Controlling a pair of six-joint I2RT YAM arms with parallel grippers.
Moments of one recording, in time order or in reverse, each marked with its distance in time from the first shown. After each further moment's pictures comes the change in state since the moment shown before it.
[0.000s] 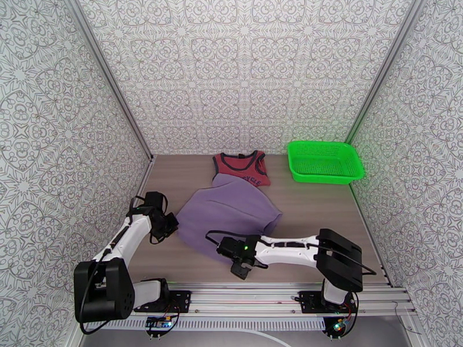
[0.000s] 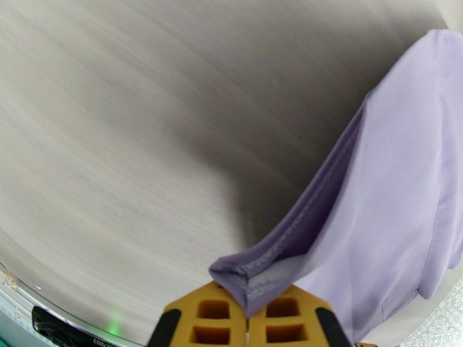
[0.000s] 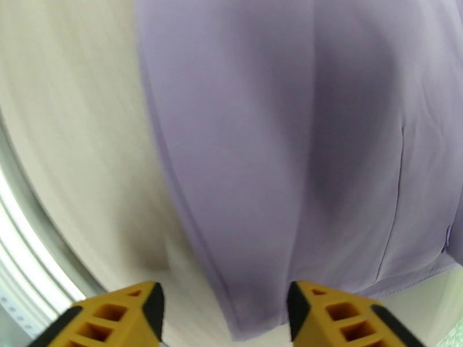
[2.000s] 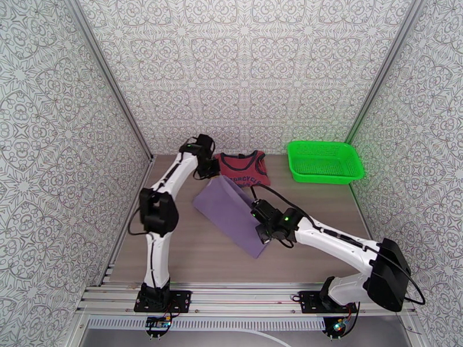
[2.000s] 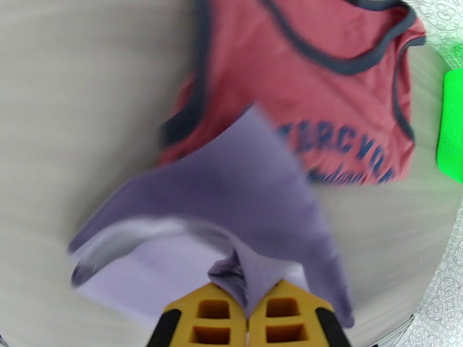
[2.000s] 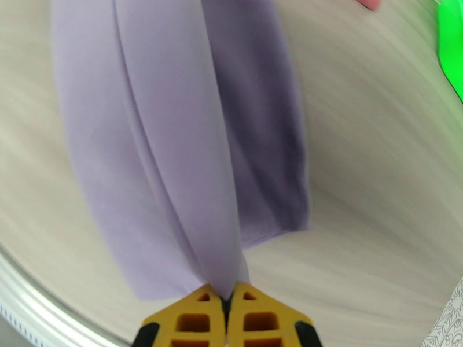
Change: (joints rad) left arm -0.384 1.032 1.516 -0.301 0.043 0.083; right arm -0.374 -0.333 -0.045 -0.070 0.145 0.226
